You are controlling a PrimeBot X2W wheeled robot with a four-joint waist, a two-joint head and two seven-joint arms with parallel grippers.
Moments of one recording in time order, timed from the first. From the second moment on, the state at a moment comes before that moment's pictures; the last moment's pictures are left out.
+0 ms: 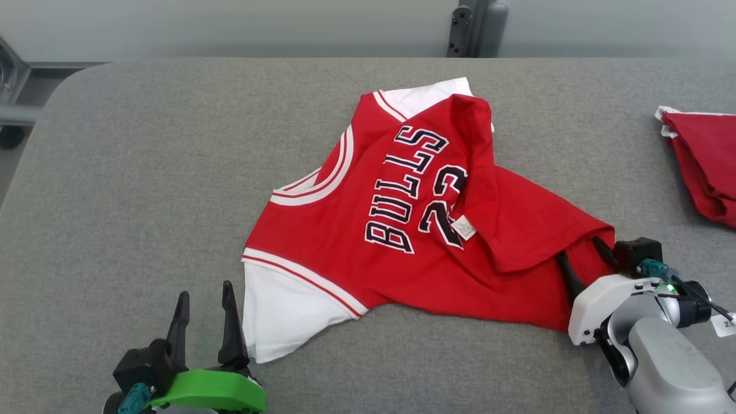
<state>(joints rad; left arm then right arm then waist) 0.02 0.08 -0.21 0.15 -0.45 0.13 -0.26 -0.41 -0.22 0.18 0.80 0.24 0.13 -0.22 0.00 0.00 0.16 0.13</state>
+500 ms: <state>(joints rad) 0.02 0.08 -0.20 0.15 -0.45 0.14 -0.26 -0.53 -0.28 0.31 0.93 0.37 0.13 -0.26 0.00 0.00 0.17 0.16</state>
